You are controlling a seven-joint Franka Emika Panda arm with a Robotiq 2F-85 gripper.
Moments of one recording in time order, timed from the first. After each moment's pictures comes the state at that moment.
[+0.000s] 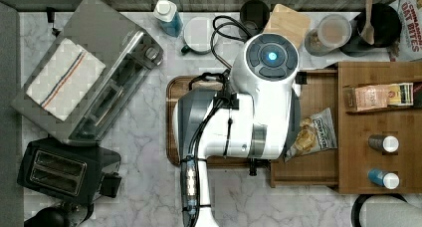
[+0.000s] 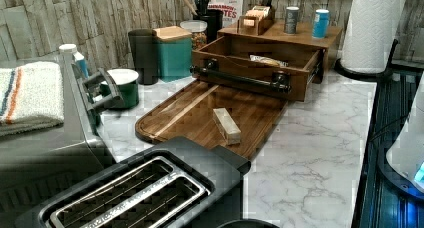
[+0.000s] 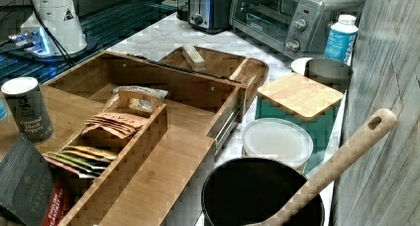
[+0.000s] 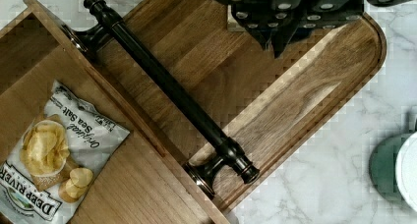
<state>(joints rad) -0.03 0.06 -0.03 -1.87 0.03 0.28 -0.10</state>
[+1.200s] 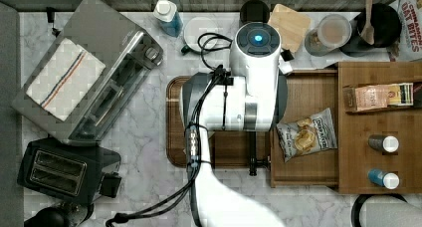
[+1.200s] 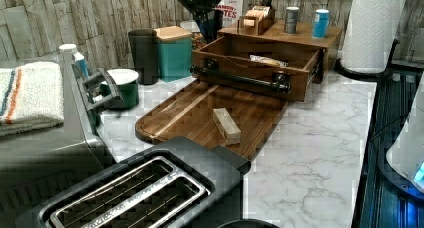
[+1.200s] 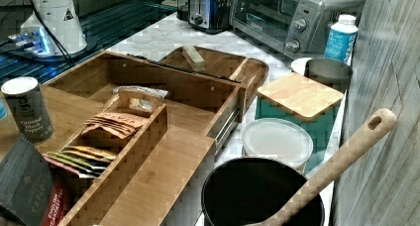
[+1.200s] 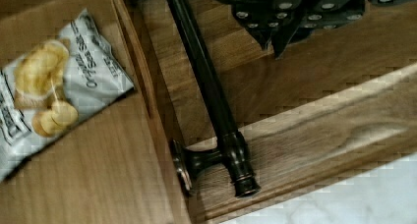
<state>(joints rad) -0.04 0.23 -0.02 -1.84 -0.04 0.28 -0.49</state>
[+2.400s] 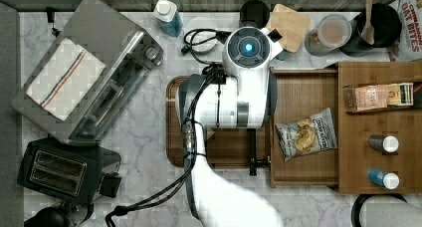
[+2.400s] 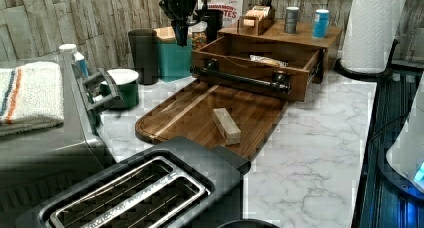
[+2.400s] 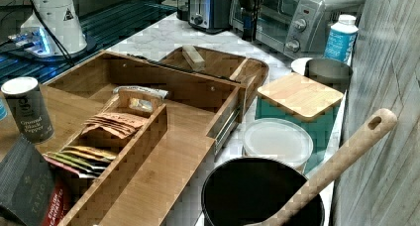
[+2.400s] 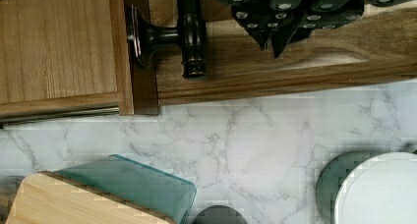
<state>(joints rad) -0.02 0.26 -0.02 -1.87 -0.04 0.59 -0.69</state>
